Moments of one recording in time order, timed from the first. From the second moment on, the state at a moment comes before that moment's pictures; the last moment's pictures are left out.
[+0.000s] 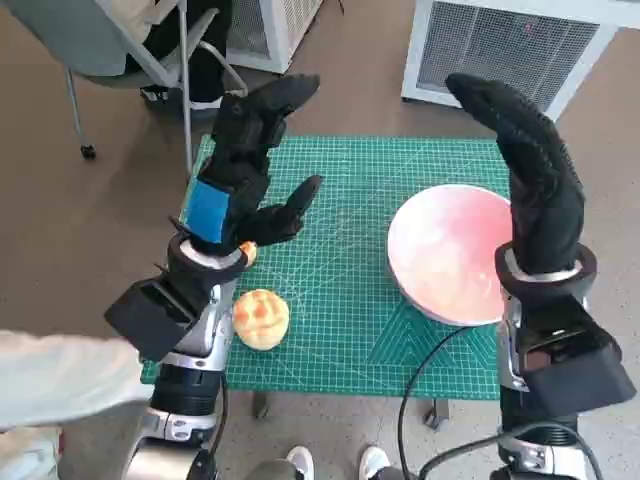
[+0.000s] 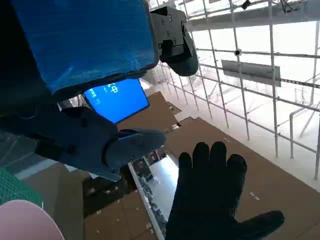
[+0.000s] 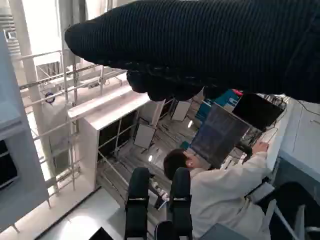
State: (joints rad) left arm -0.60 0.08 0.04 0.27 -0.15 -0.57 -0.31; right arm -0.60 -0.20 -0.08 0.15 0.00 -0.65 0.13
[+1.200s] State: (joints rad) left arm -0.59 0.08 0.04 0.27 -0.15 -0.57 -0.31; right arm -0.56 -0.29 -0.19 0.28 0.10 -0.75 0.16
